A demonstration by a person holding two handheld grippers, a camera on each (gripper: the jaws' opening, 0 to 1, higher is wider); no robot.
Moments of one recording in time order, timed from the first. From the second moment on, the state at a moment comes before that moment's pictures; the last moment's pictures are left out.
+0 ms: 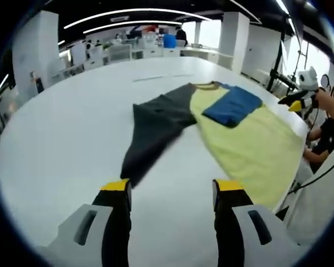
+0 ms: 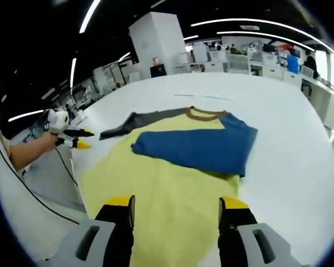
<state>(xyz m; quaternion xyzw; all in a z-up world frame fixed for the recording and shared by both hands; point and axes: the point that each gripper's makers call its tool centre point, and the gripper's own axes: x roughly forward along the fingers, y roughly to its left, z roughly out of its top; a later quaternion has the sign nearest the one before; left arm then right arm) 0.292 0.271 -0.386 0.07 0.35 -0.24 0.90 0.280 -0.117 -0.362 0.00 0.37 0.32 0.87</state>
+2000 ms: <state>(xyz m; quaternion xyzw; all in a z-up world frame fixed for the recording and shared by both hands) 0.325 0.308 -0.415 0.00 0.38 -0.16 0.91 0.258 -0.151 -0.363 0.01 0.38 0.28 0.88</state>
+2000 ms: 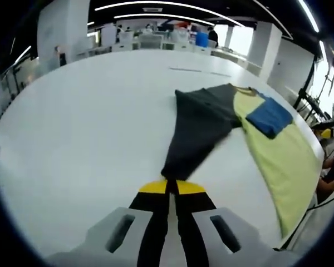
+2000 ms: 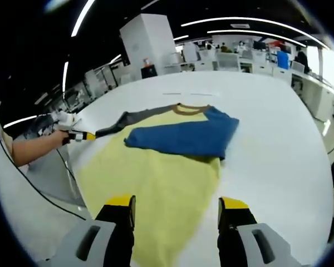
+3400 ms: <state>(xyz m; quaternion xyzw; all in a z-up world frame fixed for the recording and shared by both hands) 0.349 0.371 -0.391 0.04 0.39 -0.12 0.91 0.242 -0.141 -0.373 0.01 0.38 0.31 0.87</state>
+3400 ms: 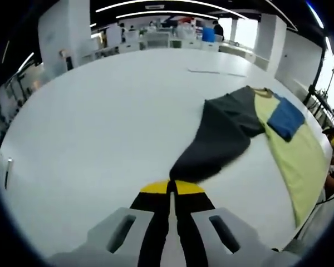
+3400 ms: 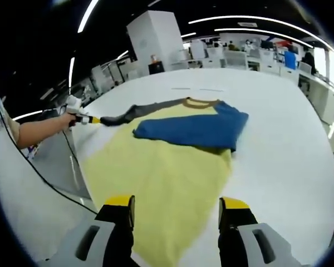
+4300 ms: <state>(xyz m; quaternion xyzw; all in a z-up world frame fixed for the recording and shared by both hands) 0.393 0.429 -0.385 0.10 0.44 -0.11 0.89 0.245 -0.144 -0.378 0.00 0.40 0.30 0.87</state>
